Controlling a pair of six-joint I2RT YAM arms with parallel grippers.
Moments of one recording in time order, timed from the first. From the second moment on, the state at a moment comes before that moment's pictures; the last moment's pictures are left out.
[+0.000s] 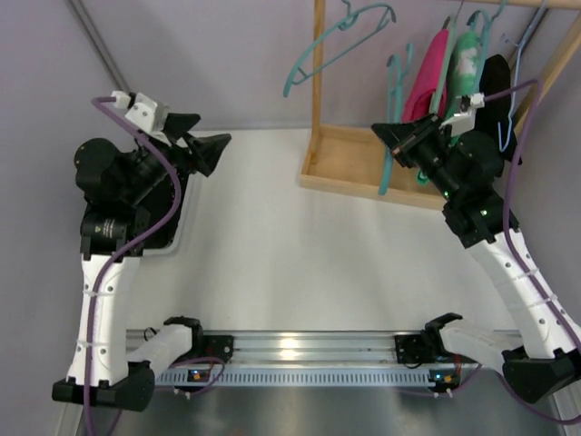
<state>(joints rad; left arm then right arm) -0.04 1.00 1.45 -0.23 0.59 -0.07 0.39 1.04 1.26 -0.16 -0.08 0.97</state>
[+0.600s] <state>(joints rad) -0.36 1.07 1.45 -0.32 0.42 -0.03 0.40 1.43 1.75 -0.15 0.09 0.87</state>
